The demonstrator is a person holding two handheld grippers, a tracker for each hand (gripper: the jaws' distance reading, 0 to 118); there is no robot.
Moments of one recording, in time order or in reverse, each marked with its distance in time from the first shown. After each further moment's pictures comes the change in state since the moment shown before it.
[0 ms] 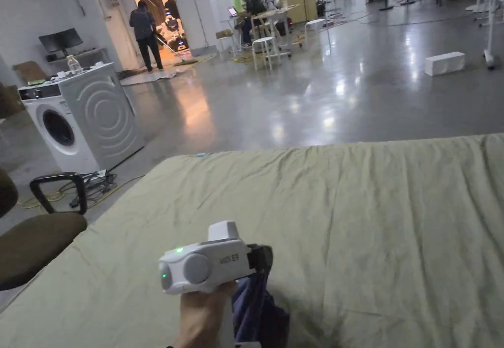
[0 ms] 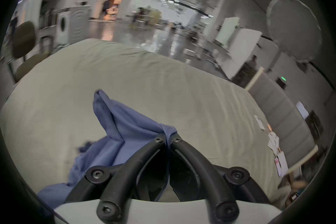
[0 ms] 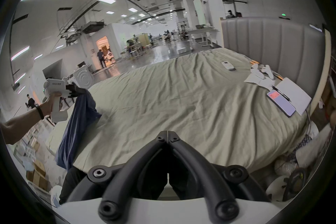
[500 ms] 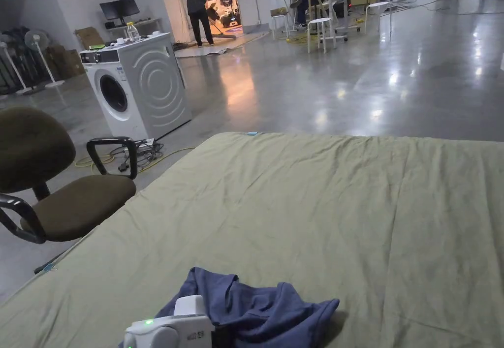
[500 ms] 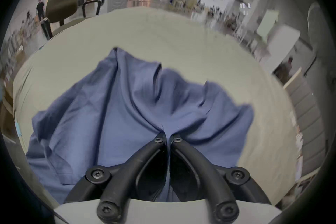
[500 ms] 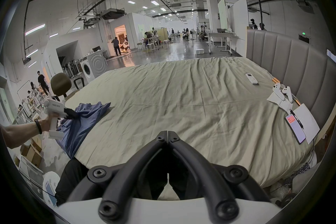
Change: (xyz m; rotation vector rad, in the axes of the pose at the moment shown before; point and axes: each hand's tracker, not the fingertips) left arm -0.189 -0.118 0.077 -0.111 0.308 0.230; right arm -0.063 0.025 -0.040 -0.032 0.118 0.191
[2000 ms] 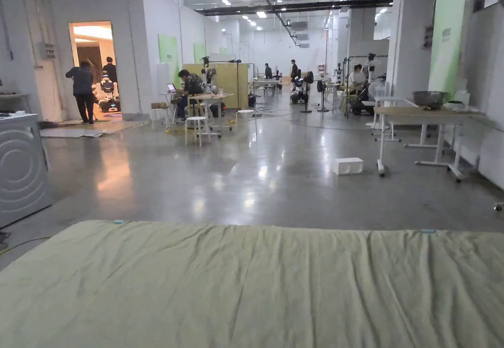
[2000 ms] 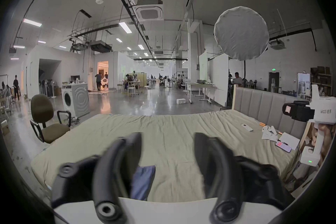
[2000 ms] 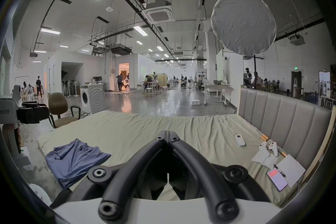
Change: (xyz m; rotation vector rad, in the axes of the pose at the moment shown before) left arm 0.186 -0.091 0.305 0.694 -0.254 -0.479; right arm -0.022 0.084 0.068 0.466 -0.064 0.157
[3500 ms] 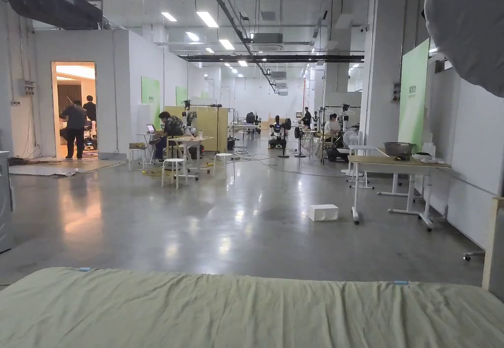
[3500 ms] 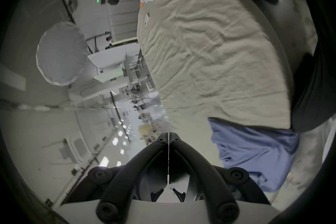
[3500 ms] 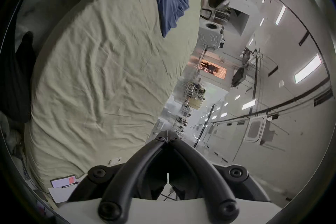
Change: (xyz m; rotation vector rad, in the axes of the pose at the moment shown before) left arm 0.072 -0.087 -0.019 -0.108 -0.232 -1.953; right arm -0.036 -0.083 0.003 0.000 0.382 2.032
